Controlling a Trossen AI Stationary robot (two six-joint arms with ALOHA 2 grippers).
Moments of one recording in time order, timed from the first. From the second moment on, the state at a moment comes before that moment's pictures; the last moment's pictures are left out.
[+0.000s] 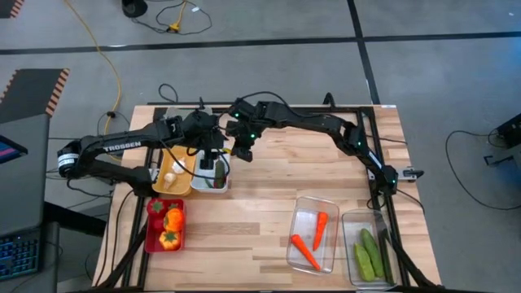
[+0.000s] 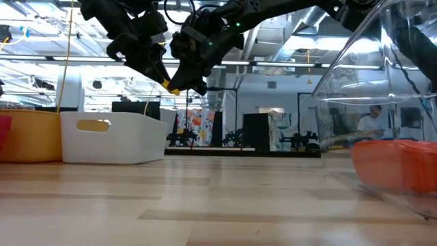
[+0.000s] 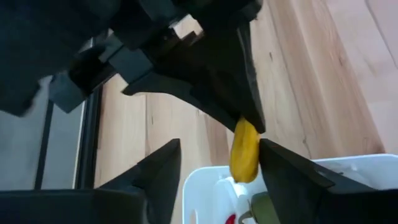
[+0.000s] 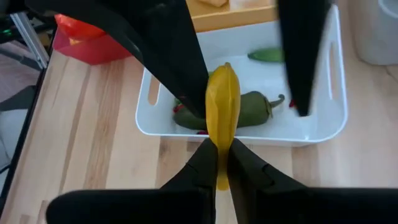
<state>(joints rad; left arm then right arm) 0.40 1.18 0.92 -0.53 0.07 0.54 -0.29 2.31 2.22 -0.83 -0.51 -0.09</state>
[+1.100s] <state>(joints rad) 0.39 1.18 0.92 -0.56 0.01 0.53 -0.29 2.31 2.22 -0.78 -0.44 -0.03</state>
